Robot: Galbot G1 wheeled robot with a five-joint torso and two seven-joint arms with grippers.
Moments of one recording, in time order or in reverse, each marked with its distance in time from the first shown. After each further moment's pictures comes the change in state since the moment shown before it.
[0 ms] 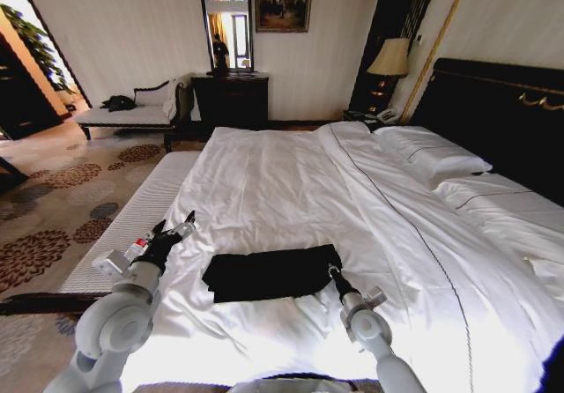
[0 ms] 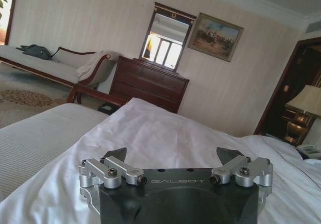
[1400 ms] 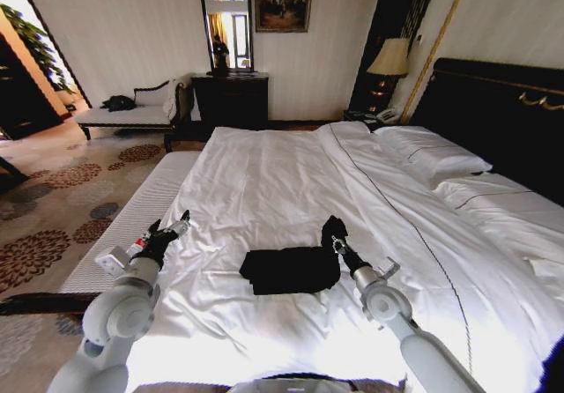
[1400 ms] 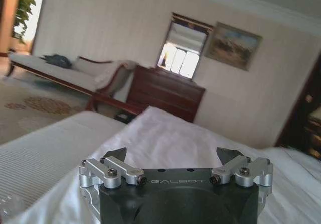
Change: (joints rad) left arm -0.080 -0.003 -0.062 0.104 -0.014 -0.012 0.001; right arm 0.121 -0.258 -0.089 0.108 -0.059 0.020 -0.055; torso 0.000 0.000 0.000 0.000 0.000
